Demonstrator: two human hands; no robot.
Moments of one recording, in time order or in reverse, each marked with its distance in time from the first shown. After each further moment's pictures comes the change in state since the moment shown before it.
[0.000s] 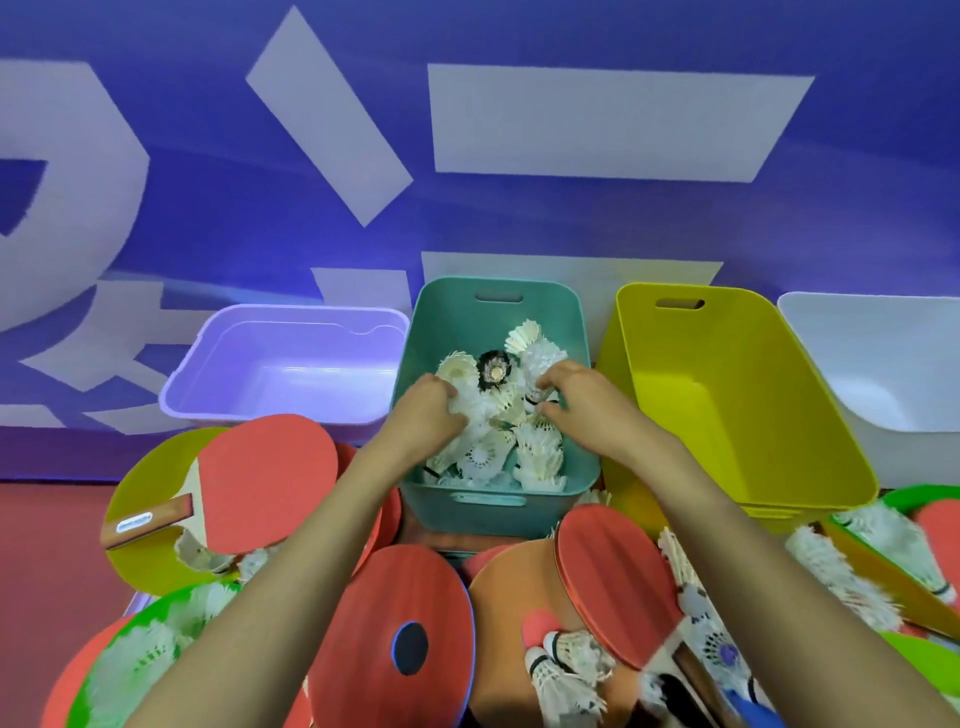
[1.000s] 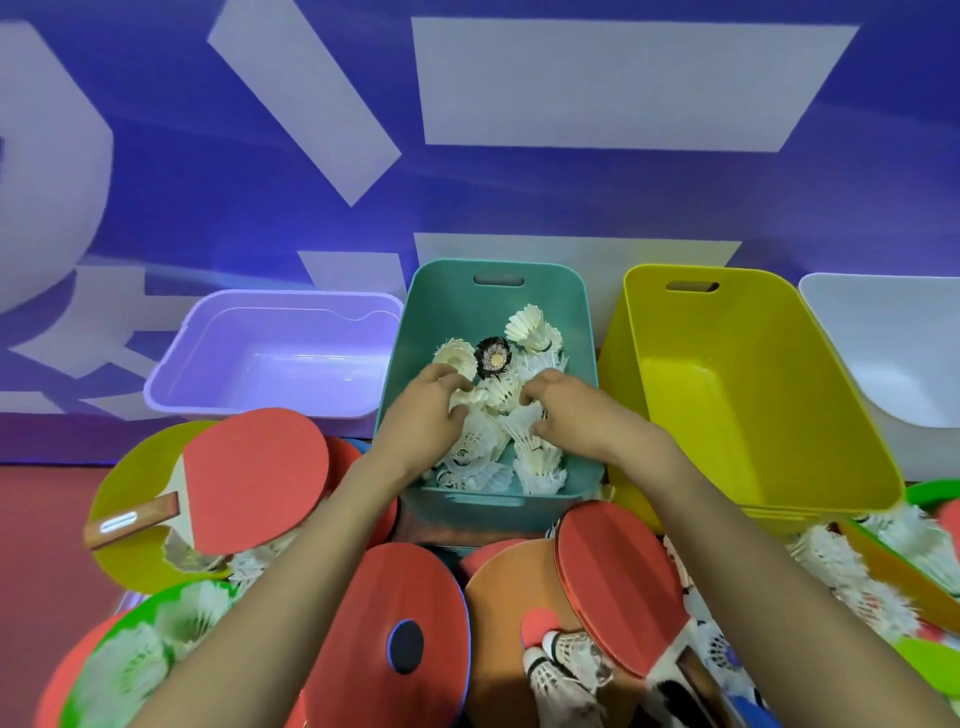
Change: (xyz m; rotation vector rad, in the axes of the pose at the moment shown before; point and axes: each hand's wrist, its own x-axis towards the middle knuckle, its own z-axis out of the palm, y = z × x) left_hand 0.013 -0.010 0.022 0.016 0.156 0.172; right_hand 0.020 0.009 0.017 -0.116 -0.244 -0.070
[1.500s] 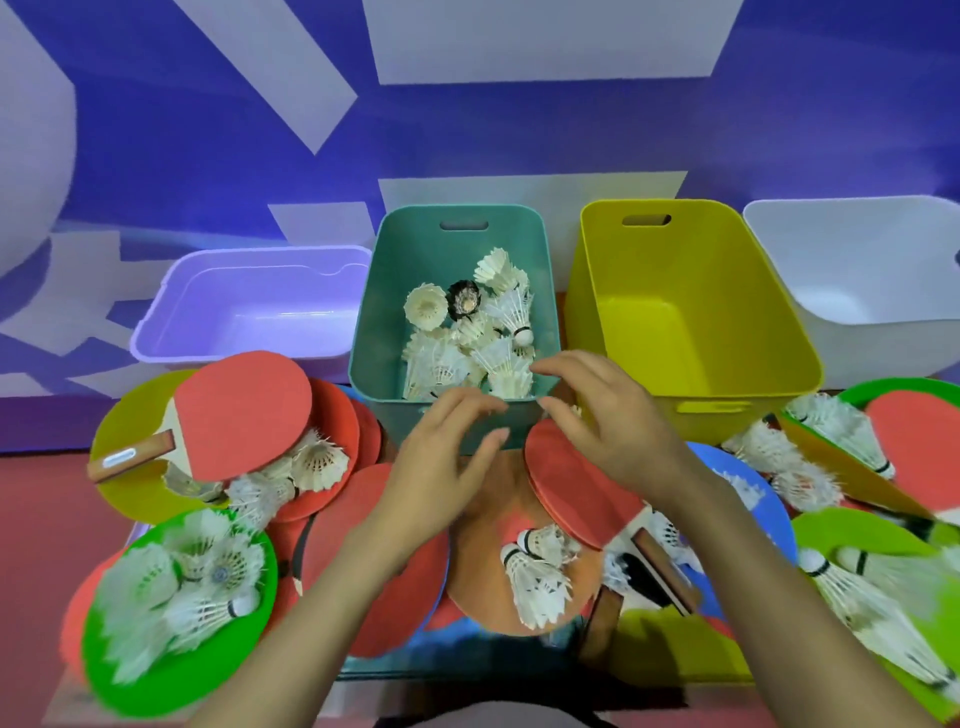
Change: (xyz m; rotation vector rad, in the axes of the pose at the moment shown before) left_hand -0.133 0.057 0.027 -0.344 0.178 0.336; right_hand -0.143 -0.006 0.036 0.260 0.581 -0.185
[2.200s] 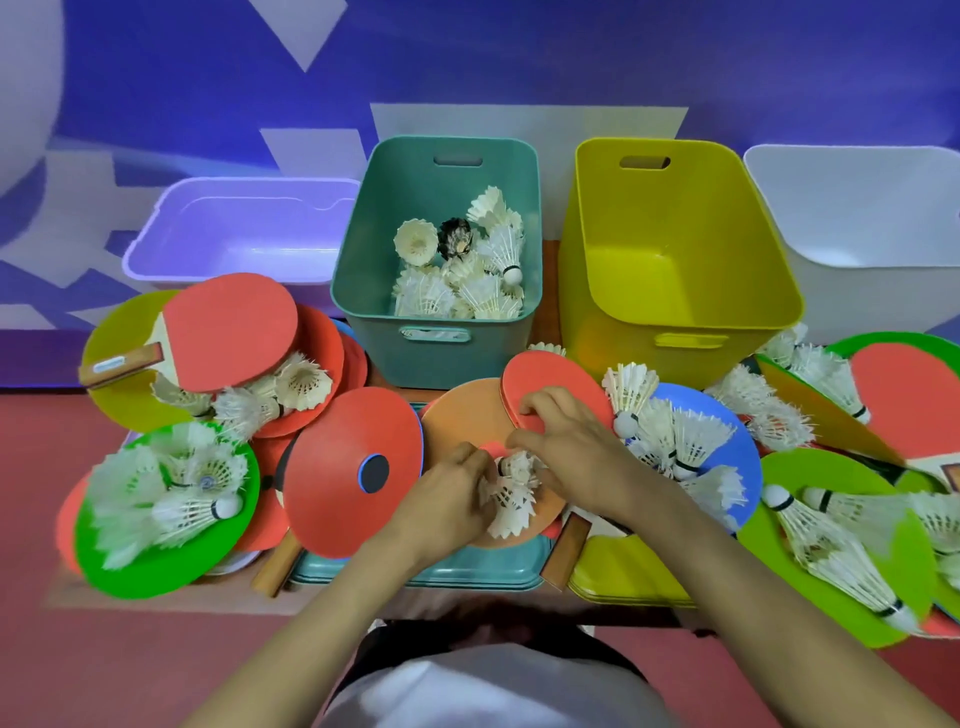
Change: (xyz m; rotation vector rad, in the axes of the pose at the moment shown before) left_hand -0.091 0.007 0.068 0.217 -0.454 -0.314; right_hand -0.087 0.020 0.049 -0.323 -0.410 -0.144
